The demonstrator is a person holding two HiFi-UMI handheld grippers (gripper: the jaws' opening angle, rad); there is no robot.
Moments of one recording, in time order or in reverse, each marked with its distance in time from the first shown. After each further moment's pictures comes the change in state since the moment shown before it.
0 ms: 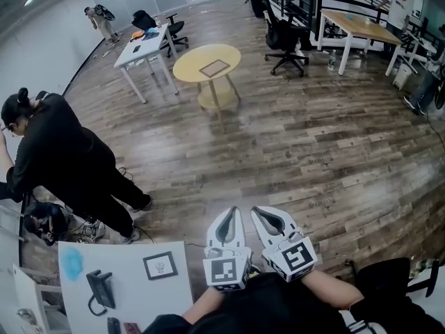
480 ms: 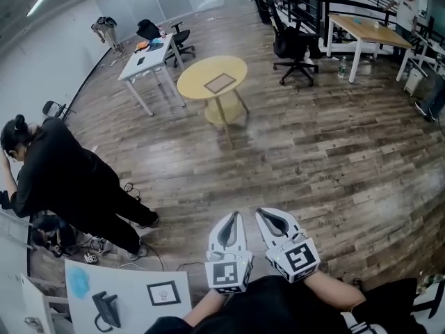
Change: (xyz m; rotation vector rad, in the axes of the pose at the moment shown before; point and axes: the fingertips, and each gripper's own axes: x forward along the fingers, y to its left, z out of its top) left arm 0.135 0.027 0.006 0.049 0.010 0.014; right arm 0.091 -0.113 0.000 0.009 -0.022 0.009
